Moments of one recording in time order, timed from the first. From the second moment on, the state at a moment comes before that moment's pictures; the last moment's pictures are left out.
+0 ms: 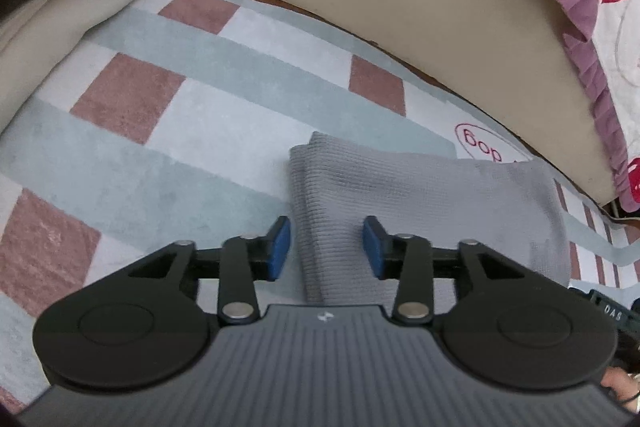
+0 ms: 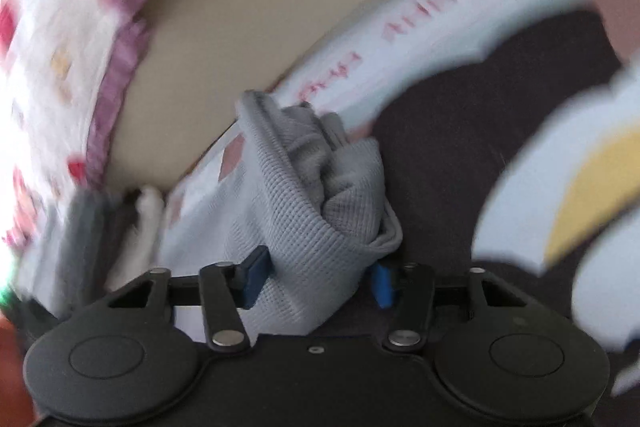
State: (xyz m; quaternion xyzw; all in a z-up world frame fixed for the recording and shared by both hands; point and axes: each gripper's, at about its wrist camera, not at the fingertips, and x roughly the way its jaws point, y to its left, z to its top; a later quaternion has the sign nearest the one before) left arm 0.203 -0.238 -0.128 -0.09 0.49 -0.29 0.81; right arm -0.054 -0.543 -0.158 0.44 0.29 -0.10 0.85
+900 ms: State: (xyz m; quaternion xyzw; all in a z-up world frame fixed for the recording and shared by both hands) left arm 0.223 -0.269 -0.147 -0.09 0.49 -0.30 0.82; right arm -0.040 -0.558 -0.163 0.44 0.27 -0.12 0.85
